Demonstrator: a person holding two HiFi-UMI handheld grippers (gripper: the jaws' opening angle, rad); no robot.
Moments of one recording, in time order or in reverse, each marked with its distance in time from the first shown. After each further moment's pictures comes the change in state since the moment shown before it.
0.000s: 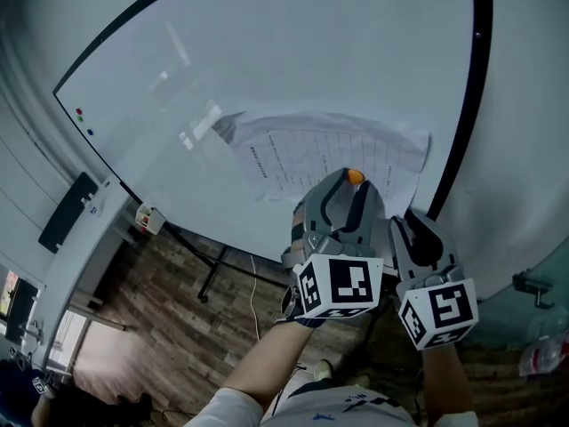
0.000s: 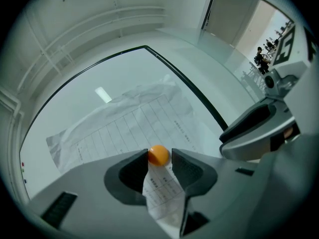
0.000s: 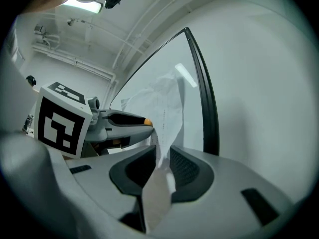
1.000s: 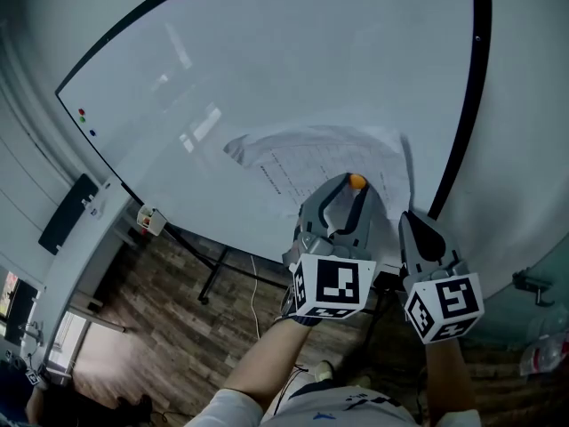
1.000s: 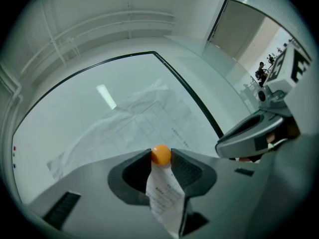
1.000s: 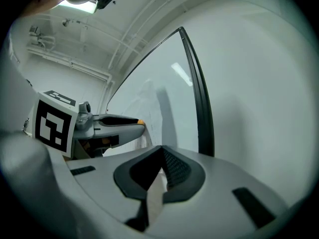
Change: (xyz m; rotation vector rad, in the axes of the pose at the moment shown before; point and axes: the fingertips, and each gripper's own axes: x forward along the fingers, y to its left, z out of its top) left arm -0.010 -0.001 0.001 -0.109 -0.067 -0.055; right arm -0.005 -0.010 -0.004 0.046 0.012 -0.026
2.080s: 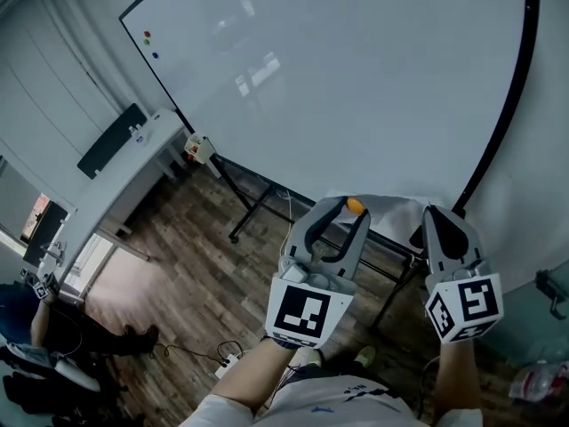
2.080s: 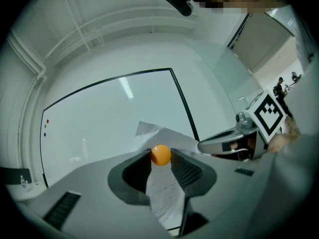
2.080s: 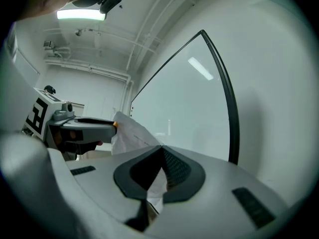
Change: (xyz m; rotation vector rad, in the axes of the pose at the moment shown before) left arm -0.183 -0.008 -0.019 -0.180 0.065 0.095; right arm -0.061 0.086 -0.027 -0.022 0.051 0.229
